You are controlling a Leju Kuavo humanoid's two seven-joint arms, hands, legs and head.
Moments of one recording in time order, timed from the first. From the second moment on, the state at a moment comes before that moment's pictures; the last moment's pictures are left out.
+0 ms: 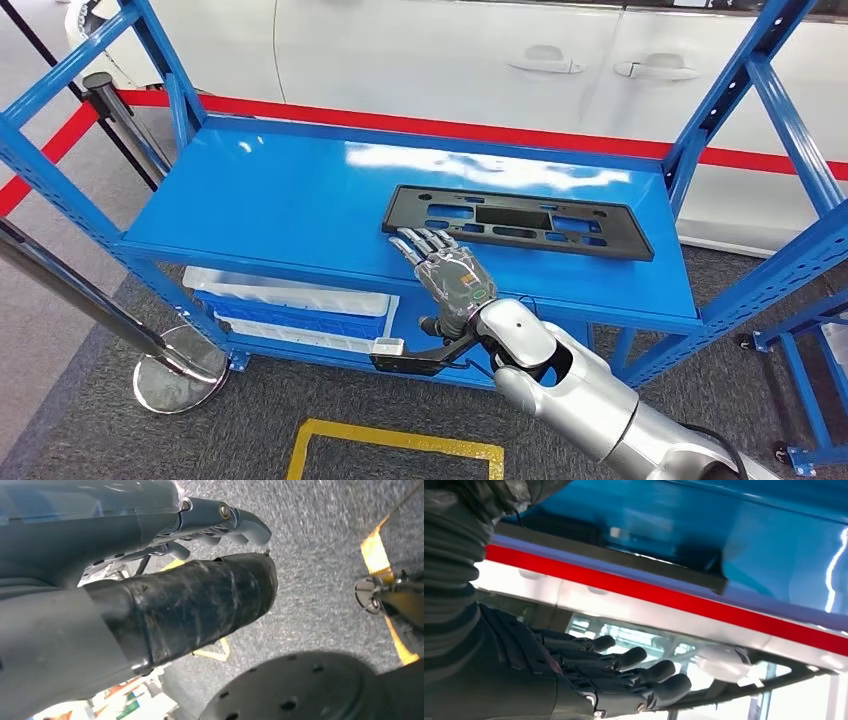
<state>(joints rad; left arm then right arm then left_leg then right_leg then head) -0.06 0.16 -0.85 -0.46 0.56 -0.12 0.36 -0.61 -0.15 0.97 -1.42 0.92 -0.06 0.37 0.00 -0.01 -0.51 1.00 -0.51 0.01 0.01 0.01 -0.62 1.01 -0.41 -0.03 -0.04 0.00</state>
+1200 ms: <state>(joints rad) -0.06 0.19 -0.91 -0.54 0.72 -0.07 0.38 -0.63 -0.17 0.98 -1.28 0.94 0.14 0.48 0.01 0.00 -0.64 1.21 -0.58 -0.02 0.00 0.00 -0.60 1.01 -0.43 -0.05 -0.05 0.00</state>
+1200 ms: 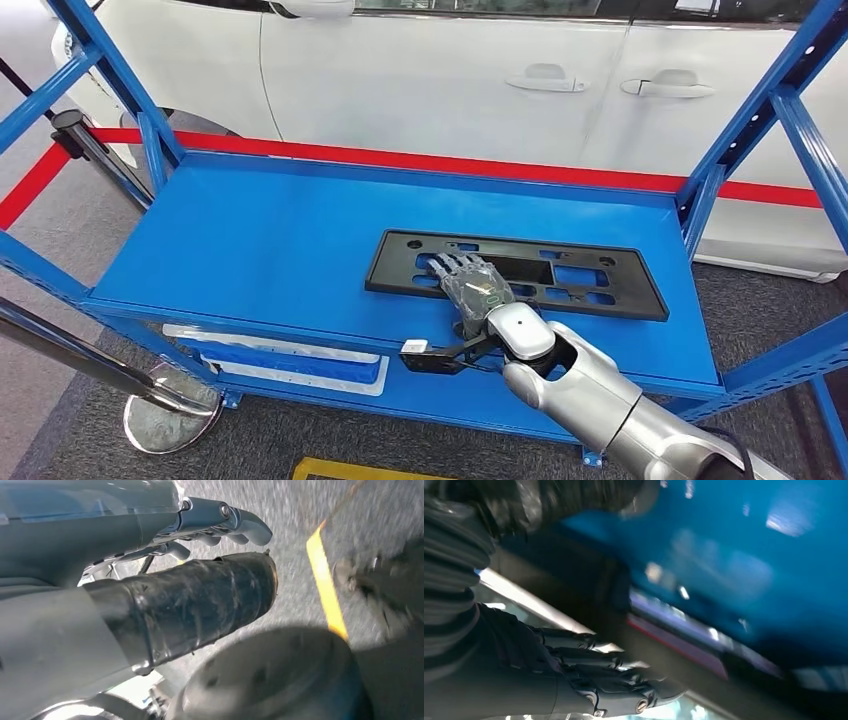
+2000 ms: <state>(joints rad) -0.04 0.23 -0.93 -0.61 0.84 -0.01 0.36 -0.60 -0.23 0.98 -1.34 0.84 0.17 0.53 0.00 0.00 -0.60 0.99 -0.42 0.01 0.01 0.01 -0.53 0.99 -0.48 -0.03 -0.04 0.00</state>
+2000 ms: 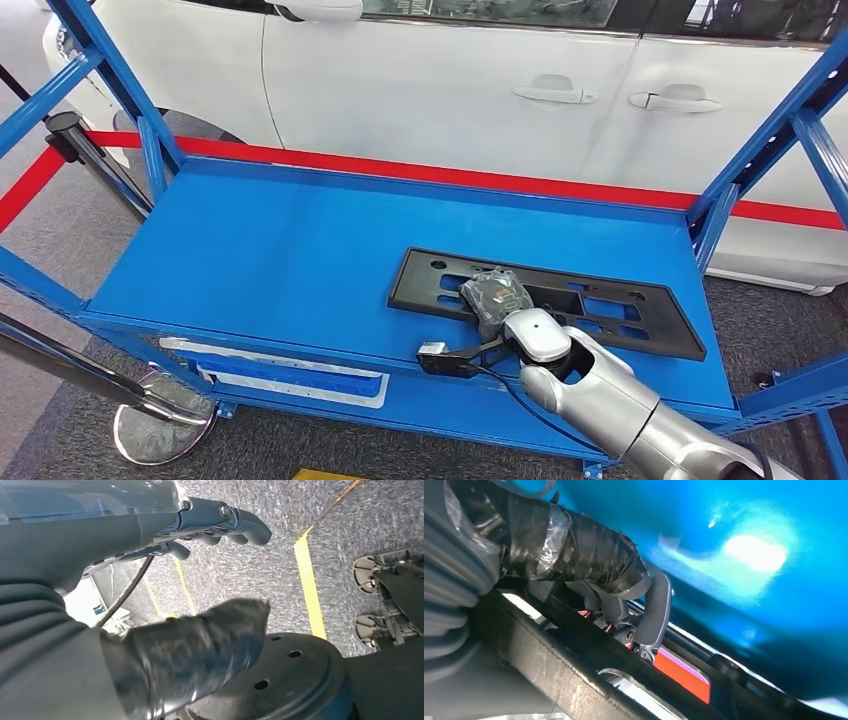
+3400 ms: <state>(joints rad) -0.07 0.24 -1.05 -0.62 0.80 -0.02 0.29 -0.53 -0.27 1.19 -2.10 1.51 -0.18 0.15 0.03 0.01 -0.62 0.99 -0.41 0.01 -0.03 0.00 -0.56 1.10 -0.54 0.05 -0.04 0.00</state>
